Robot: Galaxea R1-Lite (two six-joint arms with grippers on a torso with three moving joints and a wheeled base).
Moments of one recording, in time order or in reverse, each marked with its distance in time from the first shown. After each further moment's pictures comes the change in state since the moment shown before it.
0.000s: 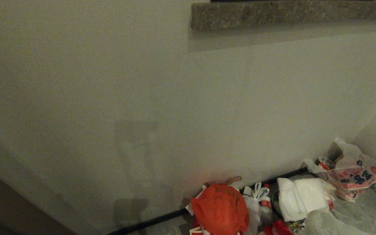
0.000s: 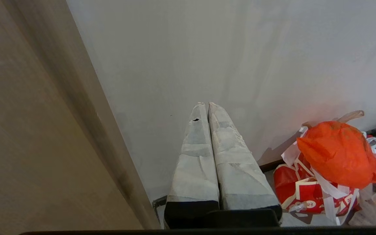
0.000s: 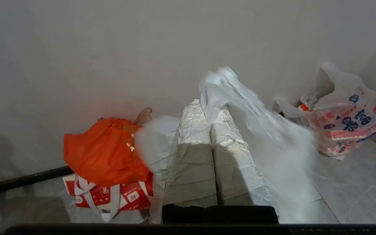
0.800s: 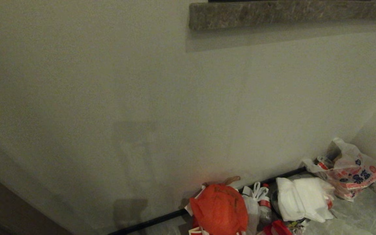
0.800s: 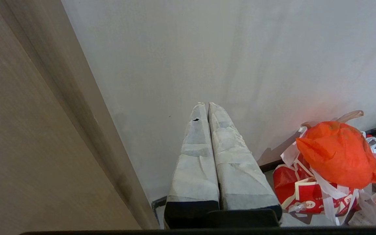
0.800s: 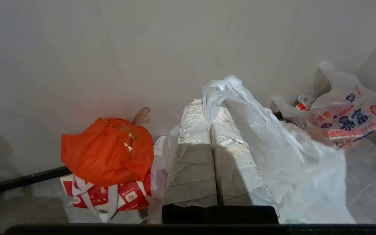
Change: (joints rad) left arm -0.001 0.000 0.000 0.000 0.000 0.000; right arm 0.000 0.000 0.000 0.000 0.000 -0.002
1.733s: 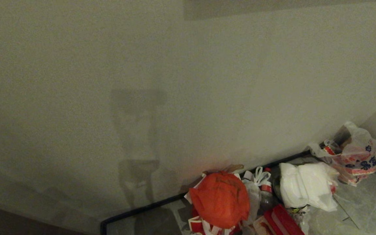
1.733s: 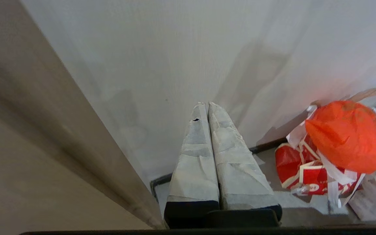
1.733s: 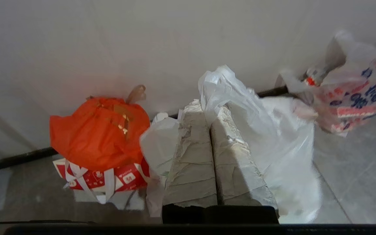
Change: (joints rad) left arm 0.000 0.000 0.000 0.000 0.000 0.000; right arm 0.000 0.000 0.000 0.000 0.001 -0.001
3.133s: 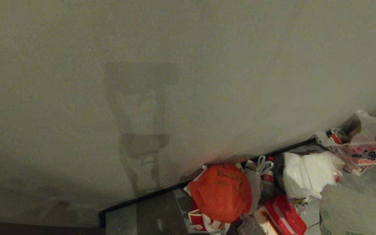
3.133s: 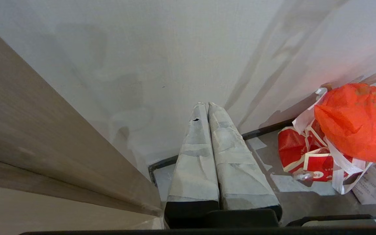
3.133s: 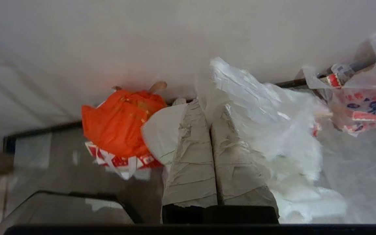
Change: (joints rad) left arm -0.001 0.000 0.000 0.000 0.000 0.002; right arm 0.001 0.396 -0.644 0.367 0.116 -0.034
